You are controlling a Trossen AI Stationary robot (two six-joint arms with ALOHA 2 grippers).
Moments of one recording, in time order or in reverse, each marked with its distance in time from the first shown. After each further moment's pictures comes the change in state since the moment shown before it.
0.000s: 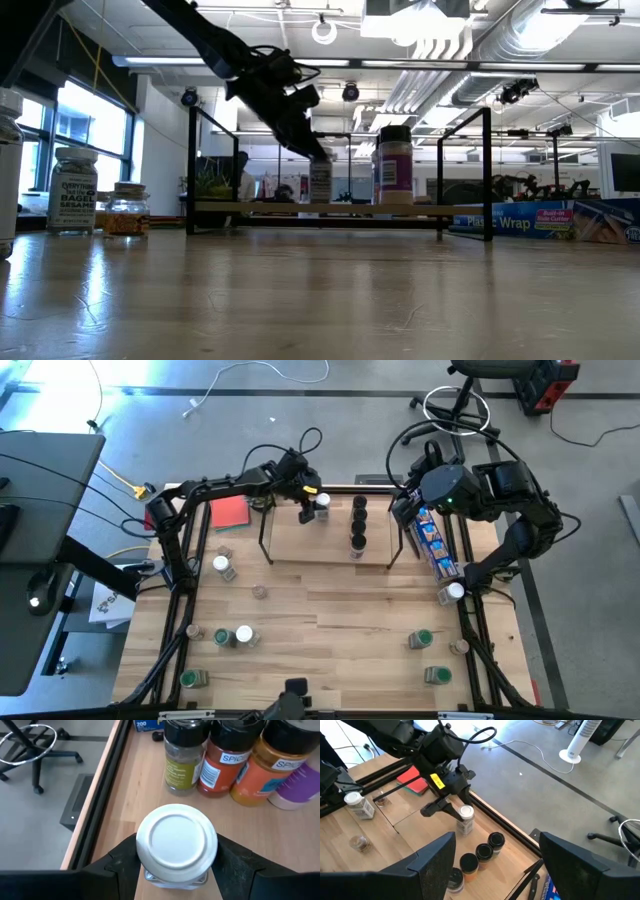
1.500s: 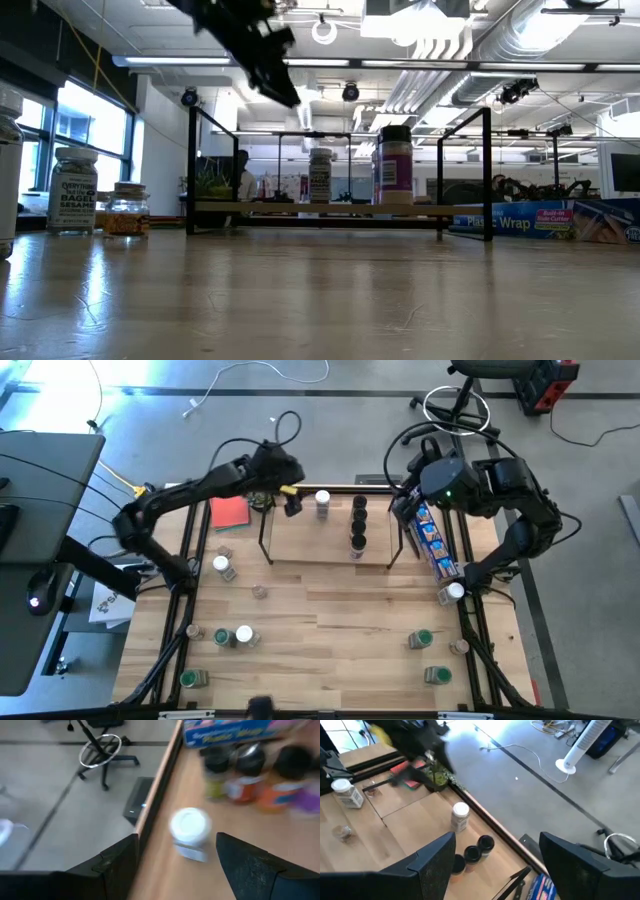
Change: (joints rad) left arm -0.071 -0.323 -0.003 -0.202 -0.302 -0.087; right arm -0.048 0.000 0.000 0.028 -0.025 -0.164
